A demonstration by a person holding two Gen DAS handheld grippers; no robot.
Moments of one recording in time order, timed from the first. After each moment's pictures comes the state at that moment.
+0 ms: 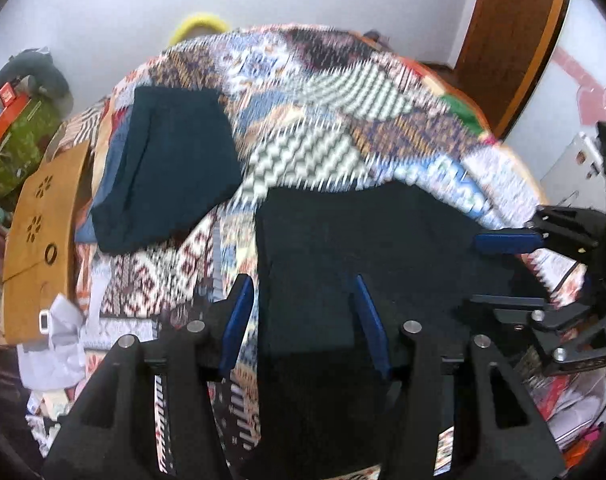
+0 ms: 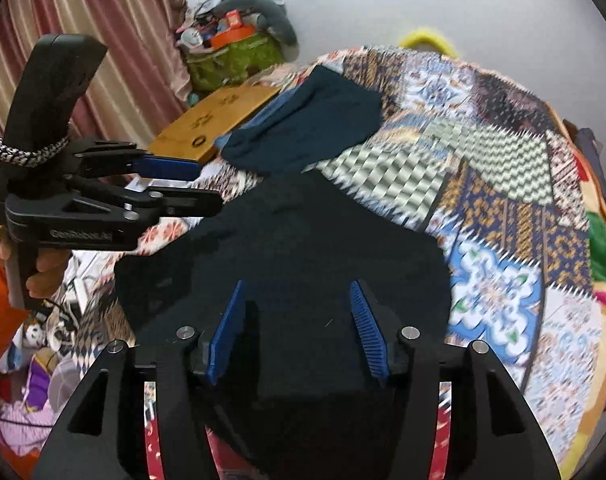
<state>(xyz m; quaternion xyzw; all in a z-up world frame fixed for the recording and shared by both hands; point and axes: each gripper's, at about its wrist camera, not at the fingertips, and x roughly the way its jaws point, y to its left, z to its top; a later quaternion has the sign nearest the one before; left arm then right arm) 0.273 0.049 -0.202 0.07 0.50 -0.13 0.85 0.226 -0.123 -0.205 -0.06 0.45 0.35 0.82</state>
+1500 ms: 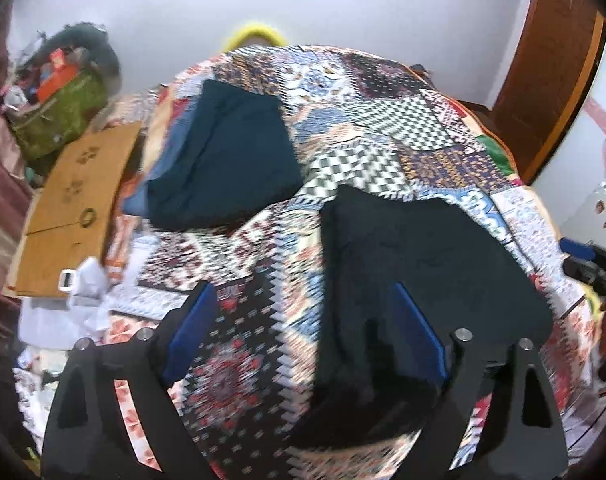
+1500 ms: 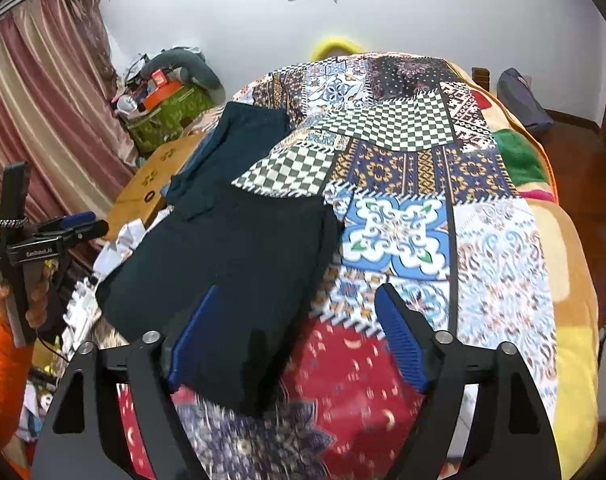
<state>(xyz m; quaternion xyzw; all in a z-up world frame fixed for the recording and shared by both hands) 0.252 0.097 -0.176 0.00 0.47 -0.07 0.88 0.217 -0.231 -0.195 0.08 0.43 0.24 0.87</state>
